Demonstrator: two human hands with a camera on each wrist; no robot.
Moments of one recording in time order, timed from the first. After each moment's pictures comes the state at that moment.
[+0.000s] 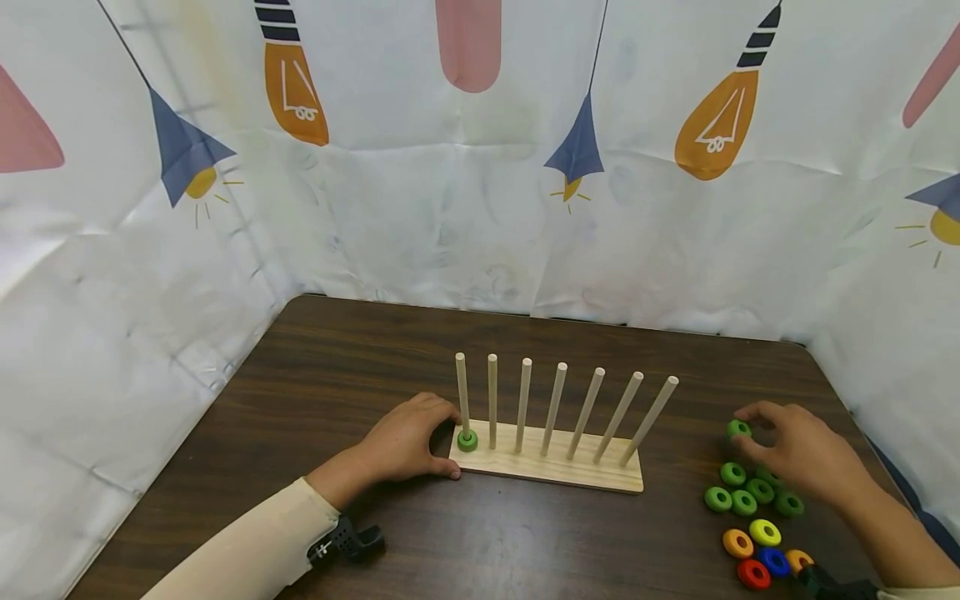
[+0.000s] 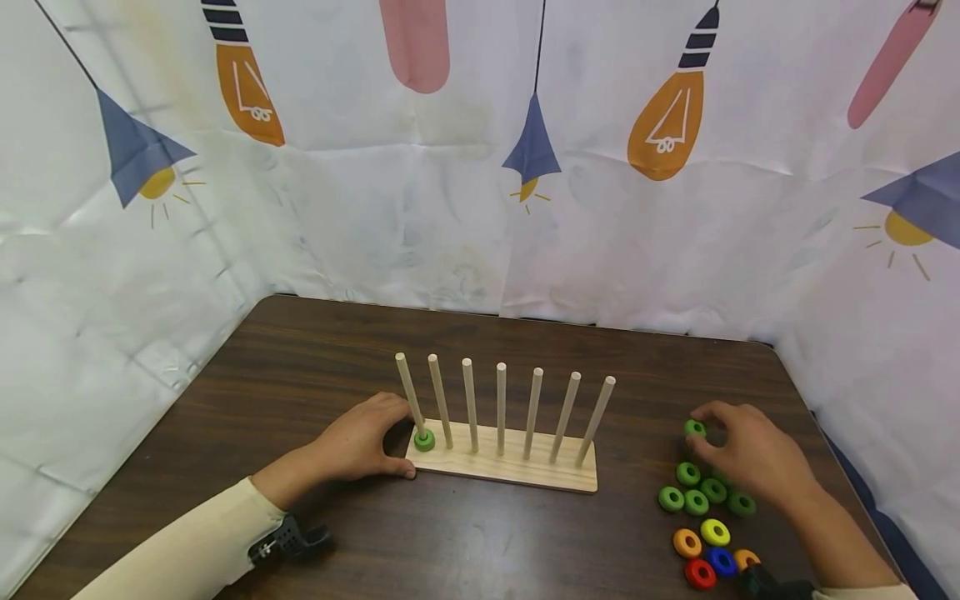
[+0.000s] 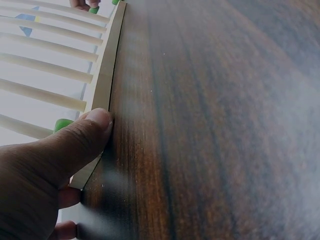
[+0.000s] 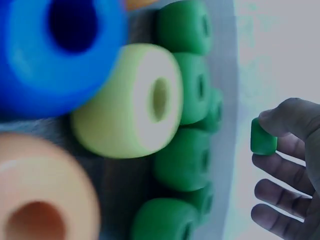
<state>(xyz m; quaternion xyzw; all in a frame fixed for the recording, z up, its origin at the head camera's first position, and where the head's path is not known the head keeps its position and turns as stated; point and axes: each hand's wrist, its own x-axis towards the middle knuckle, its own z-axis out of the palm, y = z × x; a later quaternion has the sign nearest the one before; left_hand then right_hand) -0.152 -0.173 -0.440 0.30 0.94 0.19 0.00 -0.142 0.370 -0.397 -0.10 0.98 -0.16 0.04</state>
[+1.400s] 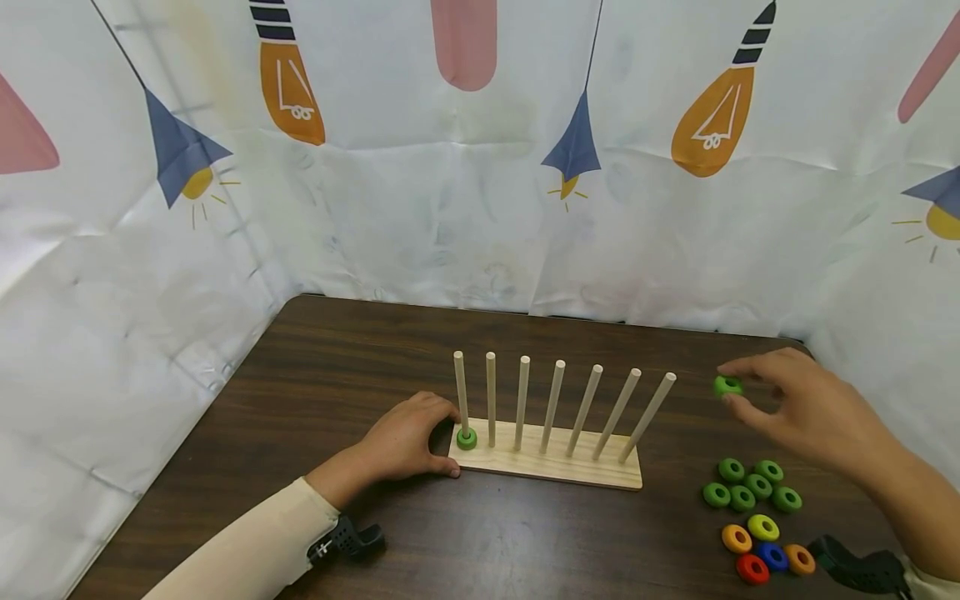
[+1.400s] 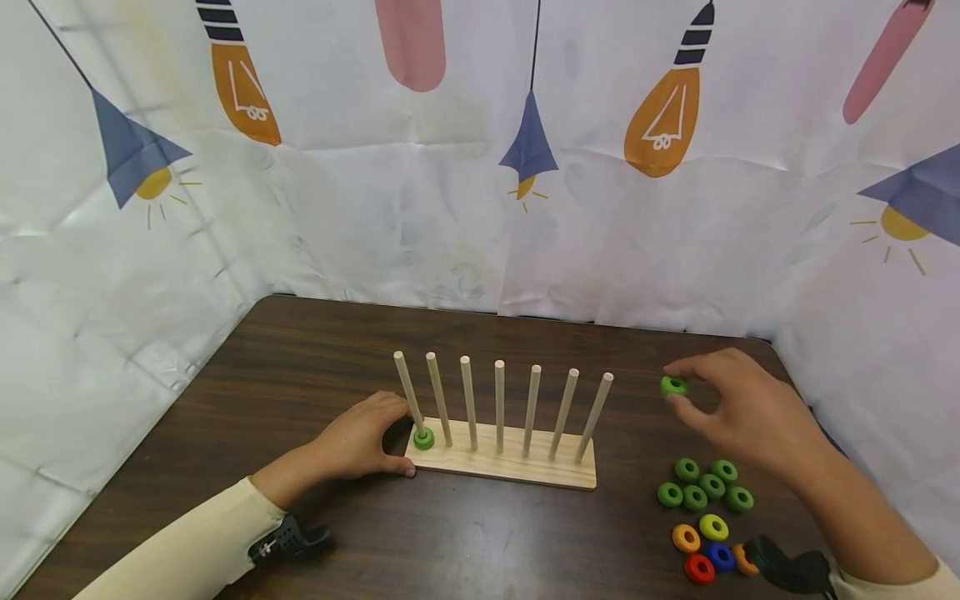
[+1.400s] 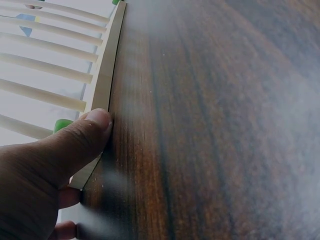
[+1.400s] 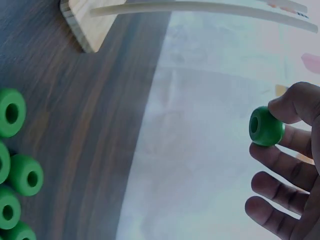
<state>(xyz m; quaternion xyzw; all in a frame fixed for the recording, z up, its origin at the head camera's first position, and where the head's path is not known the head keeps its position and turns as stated) -0.152 -0.173 -0.441 0.29 0.94 0.19 0.01 -0.135 0.320 -0.315 -0.22 0.96 -0.11 -0.13</state>
